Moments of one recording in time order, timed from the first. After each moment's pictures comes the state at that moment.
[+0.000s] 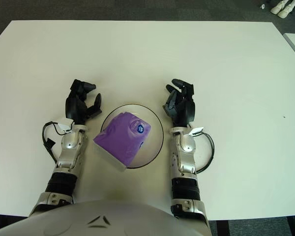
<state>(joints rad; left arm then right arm) -0.08 -0.11 0.00 0.22 0.02 -0.25 0.15 -0.06 0.11 -0.11 0.17 0.07 -0.43 -0.08</state>
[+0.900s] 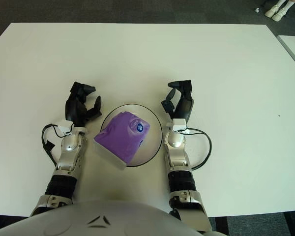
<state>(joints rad) -0.06 -0.11 -0.01 0.22 0.01 -0.24 0.15 -0.13 0.08 -0.05 0.29 -0.24 -0.55 -0.47</state>
